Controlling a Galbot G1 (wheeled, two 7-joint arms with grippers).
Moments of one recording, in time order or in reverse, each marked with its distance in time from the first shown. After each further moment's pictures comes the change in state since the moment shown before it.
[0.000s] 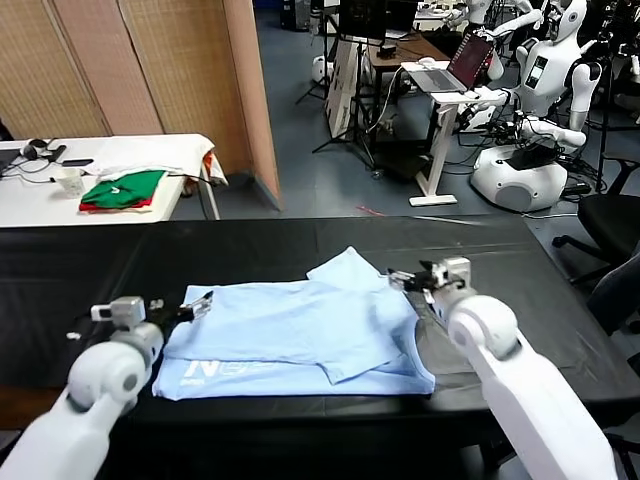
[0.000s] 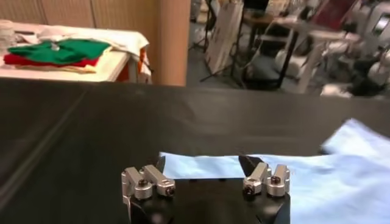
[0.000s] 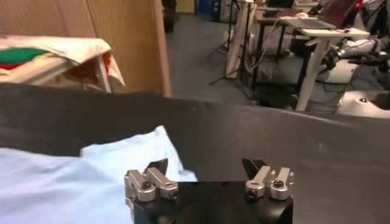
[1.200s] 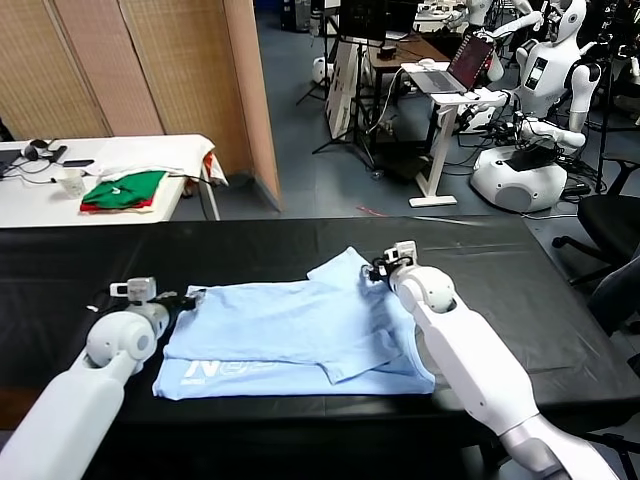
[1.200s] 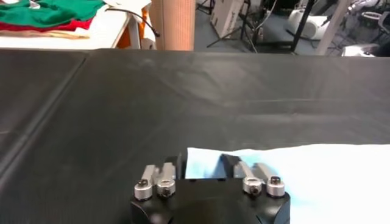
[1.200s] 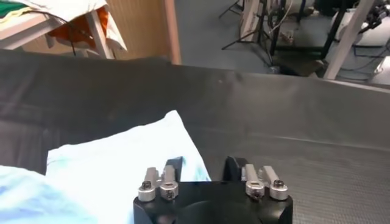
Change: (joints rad) left arm -0.120 -0.003 0.078 0.176 -0.001 0.049 0.075; right arm 0.089 0.114 -0.059 -0.241 -0.029 -0.026 -0.047
